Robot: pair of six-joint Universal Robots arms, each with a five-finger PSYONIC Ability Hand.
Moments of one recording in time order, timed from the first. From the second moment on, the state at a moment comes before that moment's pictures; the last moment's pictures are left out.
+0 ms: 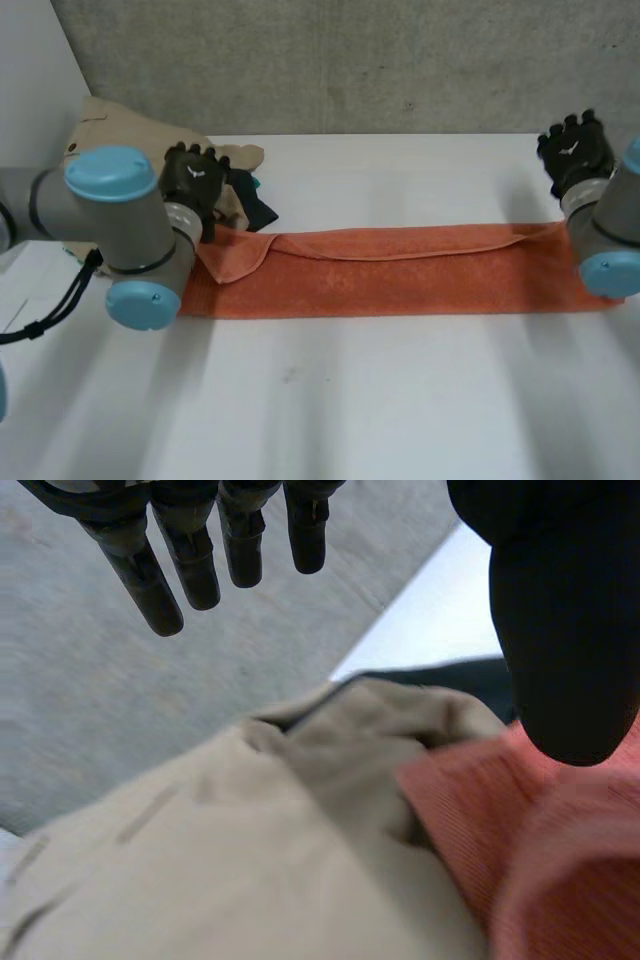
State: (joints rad) left arm 4.29 -2.29 -1.14 3.34 -1.71 3.70; right arm 1.69 -0.77 1.02 -0.27 1.57 2.30; left_hand 0.19 0.21 0.21 0.20 0.05; right_hand 0.22 0.21 0.21 0.21 0.05
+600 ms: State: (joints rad) left arm 4.30 -2.46 -1.08 3.40 -1.59 3.82; right arm 1.57 -0.64 0.99 -0.20 1.32 2.47; left_hand 0.19 0.21 0.21 0.20 0.05; right_hand 0.22 0.21 0.21 0.21 0.05
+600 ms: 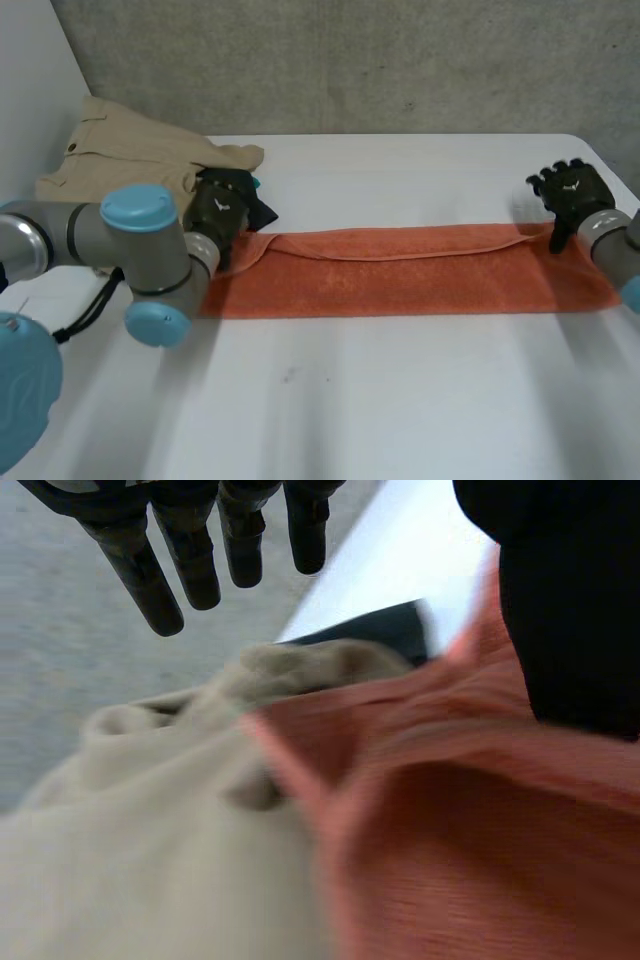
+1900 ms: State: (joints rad) left arm 4.23 -2.04 -1.51 3.56 -1.56 3.60; right arm 1.33 -0.91 1.41 -0.17 1.36 2.41; left_hand 0.19 0.21 0.21 0.20 0.05; right_hand 1.10 1.17 1.18 1.19 0.95
